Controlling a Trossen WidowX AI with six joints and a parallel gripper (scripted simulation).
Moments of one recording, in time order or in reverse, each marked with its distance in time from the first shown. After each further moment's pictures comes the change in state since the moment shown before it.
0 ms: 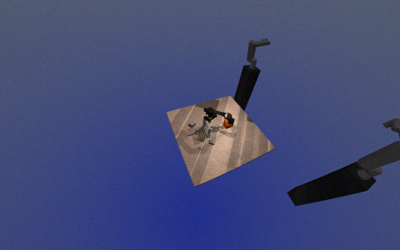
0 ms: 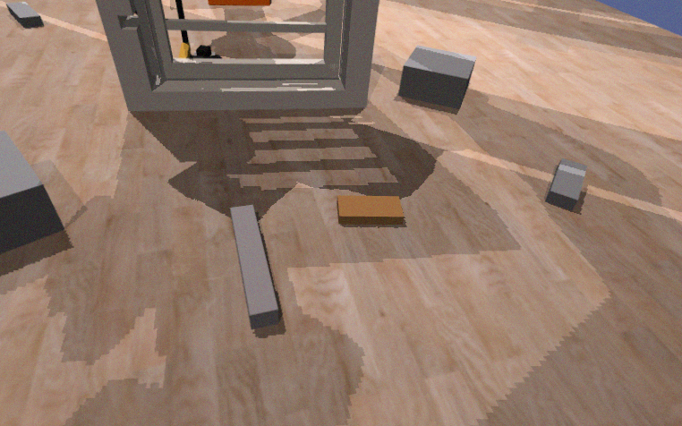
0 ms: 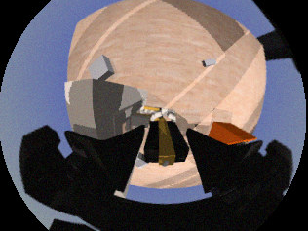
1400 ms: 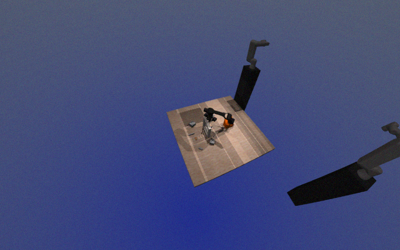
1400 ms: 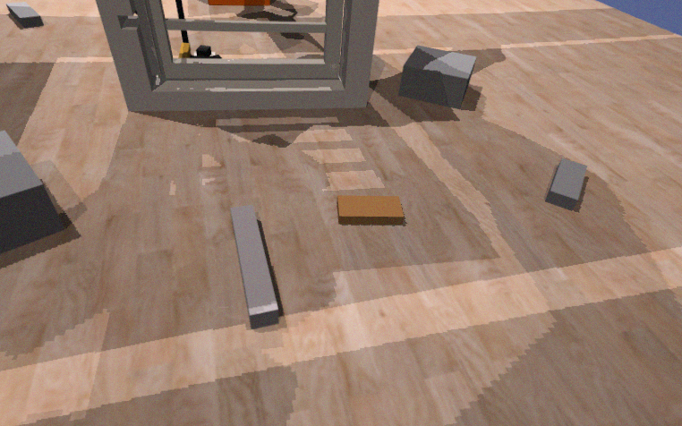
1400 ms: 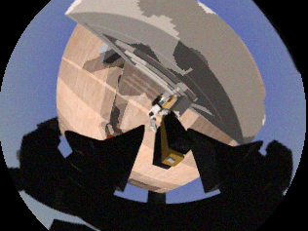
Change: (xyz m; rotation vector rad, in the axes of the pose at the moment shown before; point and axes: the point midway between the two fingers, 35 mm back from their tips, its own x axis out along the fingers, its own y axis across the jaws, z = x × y) arm 0.002 0.003 -0.002 -2.089 0.001 0.004
